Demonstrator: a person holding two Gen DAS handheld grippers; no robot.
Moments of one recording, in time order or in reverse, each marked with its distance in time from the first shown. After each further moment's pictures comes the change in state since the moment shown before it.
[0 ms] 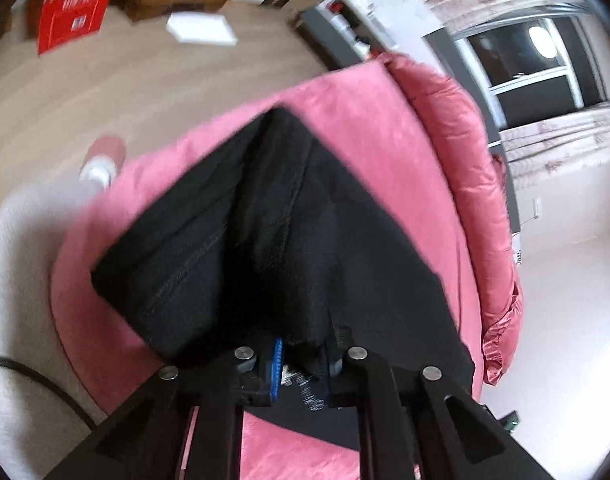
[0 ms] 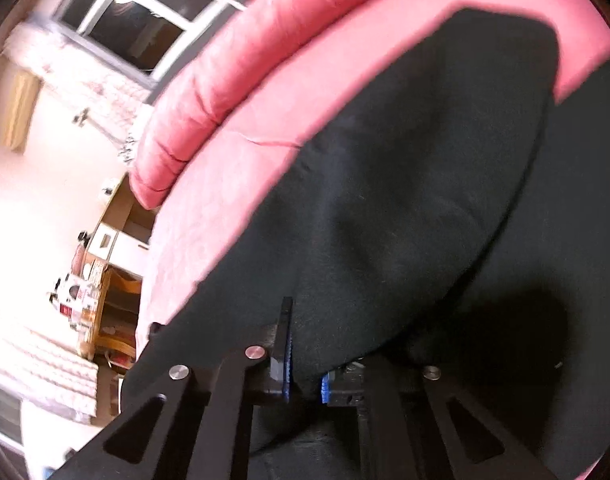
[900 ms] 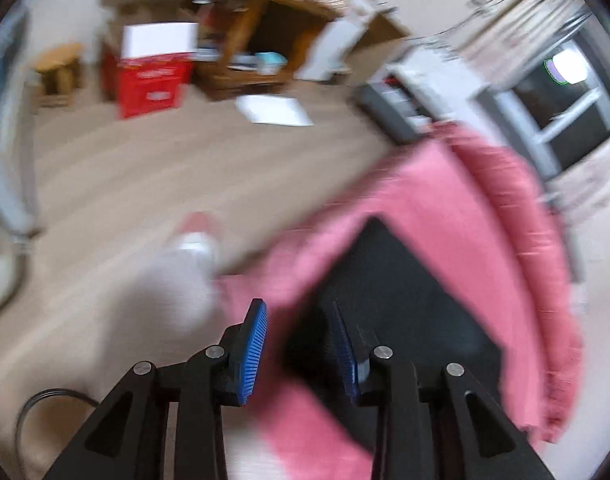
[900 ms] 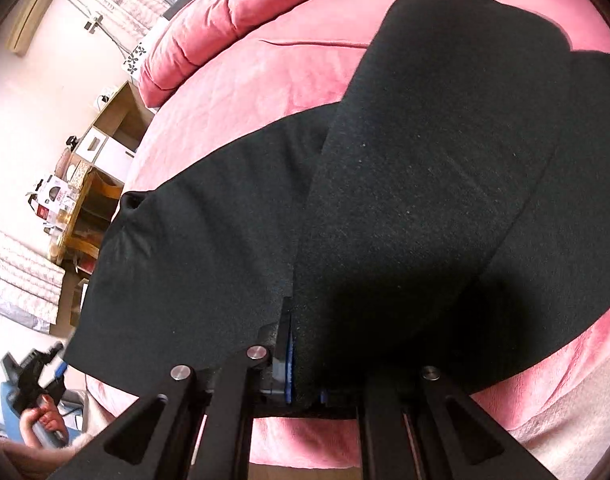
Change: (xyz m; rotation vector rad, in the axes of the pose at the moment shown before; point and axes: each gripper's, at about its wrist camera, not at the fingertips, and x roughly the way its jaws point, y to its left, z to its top) left arm -0.071 0.046 0.003 -0.050 -0.261 0.357; right arm -0.020 -0.009 -0.081 -0.125 0.255 -0.077
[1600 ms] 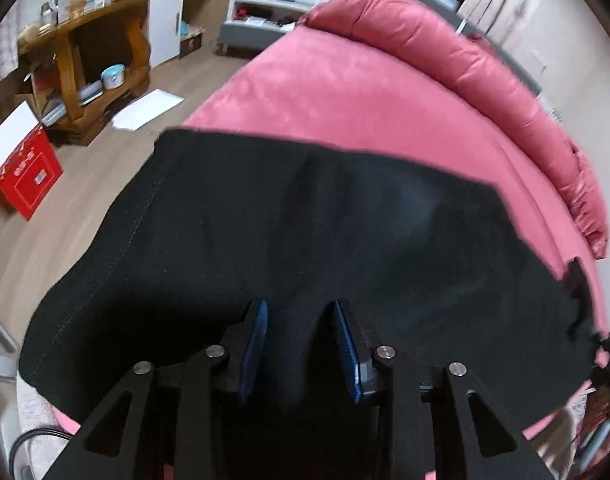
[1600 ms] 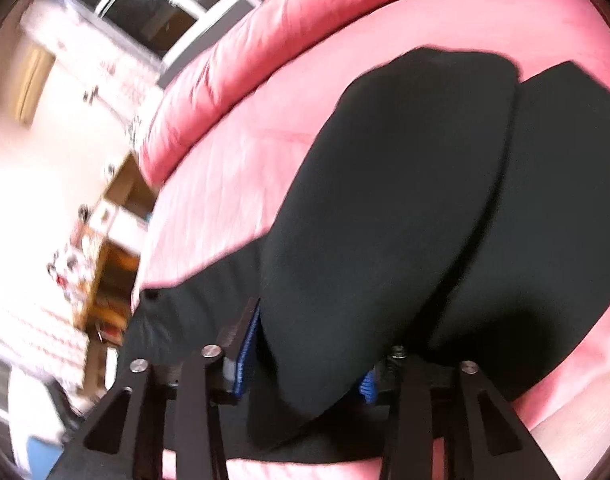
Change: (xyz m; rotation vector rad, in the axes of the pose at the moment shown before) left arm 0.063 -0.148 -0.061 0.615 0.169 -0.113; right arm -0.042 -0.054 0.047 0.164 -0.248 0.075
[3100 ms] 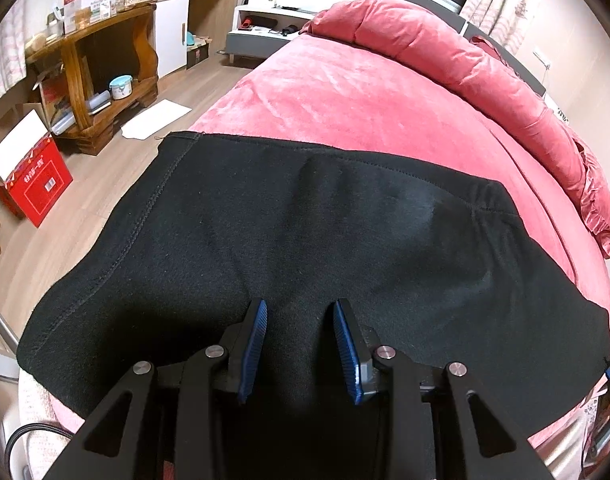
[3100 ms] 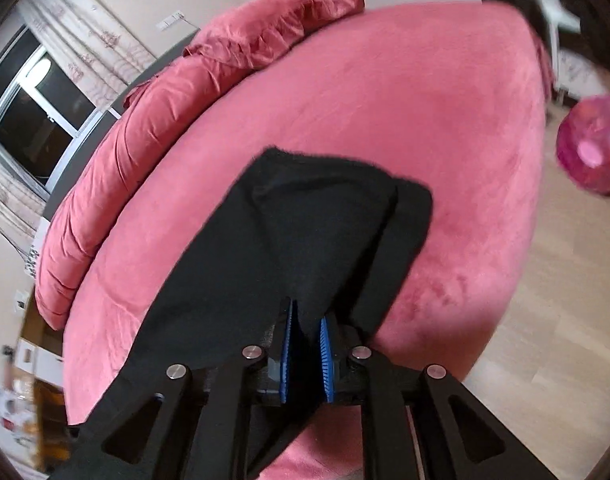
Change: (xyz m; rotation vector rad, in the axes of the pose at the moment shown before) left arm -0.003 -0.005 -0.013 0.015 -0.045 0.035; right arm -0.073 -0.107 0.039 0.227 -0.314 -0.384
